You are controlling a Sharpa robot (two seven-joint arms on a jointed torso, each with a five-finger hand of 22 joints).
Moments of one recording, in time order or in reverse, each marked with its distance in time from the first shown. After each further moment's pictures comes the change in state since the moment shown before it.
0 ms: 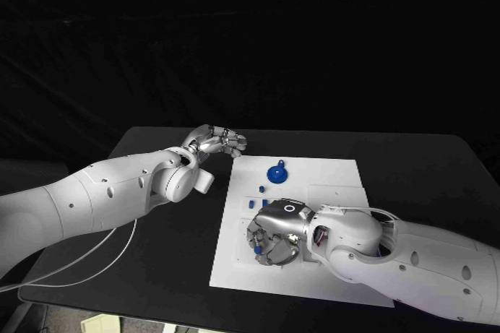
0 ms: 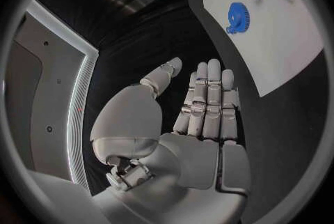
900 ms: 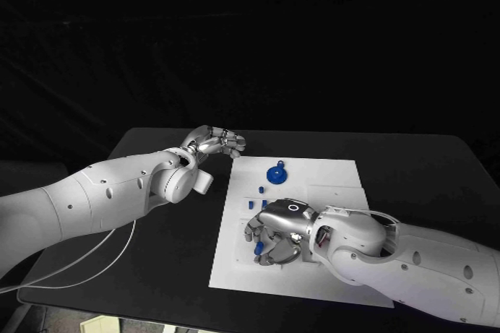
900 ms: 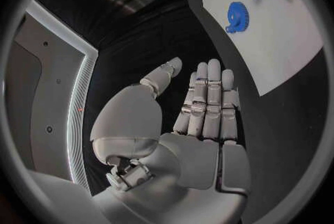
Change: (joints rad) left arm 0.000 -0.002 0.000 0.000 0.000 -0.003 -0.002; left_hand 0.000 0.000 0.000 0.000 0.000 -0.004 0.004 0.000 -0.001 0.000 0.000 0.000 -0.002 0.000 0.000 -0.009 0.006 0.000 0.000 0.000 -0.004 0.002; right arm -0.004 -0.014 -0.006 -0.004 0.057 -0.069 0.014; right_hand -0.006 -0.052 -0.116 0.002 -0.058 -0.122 0.060 -0.077 -0.027 -0.127 0.046 -0.084 -0.031 0.014 0.039 0.029 -0.001 -0.011 0.007 -0.013 0.029 0.002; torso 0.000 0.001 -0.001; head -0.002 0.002
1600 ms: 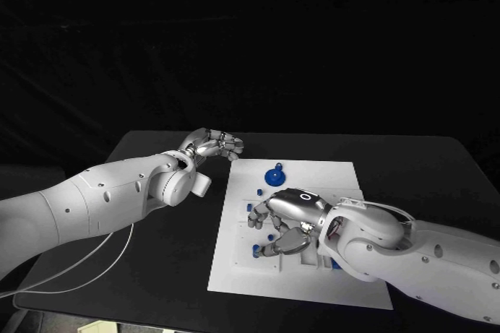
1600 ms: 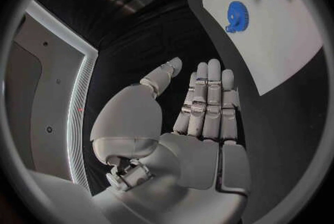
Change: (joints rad) left arm 0.000 0.001 0.000 -0.003 0.000 0.000 0.000; left_hand 0.000 0.000 0.000 0.000 0.000 0.000 0.000 0.000 -0.001 0.000 0.000 0.000 0.000 0.000 0.000 0.000 0.003 0.000 0.000 0.000 0.000 0.001; right arm 0.023 -0.076 0.044 0.065 0.111 -0.056 0.022; right_hand -0.024 -0.031 -0.030 0.020 -0.095 -0.032 0.014 -0.010 -0.004 -0.053 0.020 -0.001 -0.070 0.013 0.017 0.117 0.032 -0.009 0.033 -0.029 0.086 0.001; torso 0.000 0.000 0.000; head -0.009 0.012
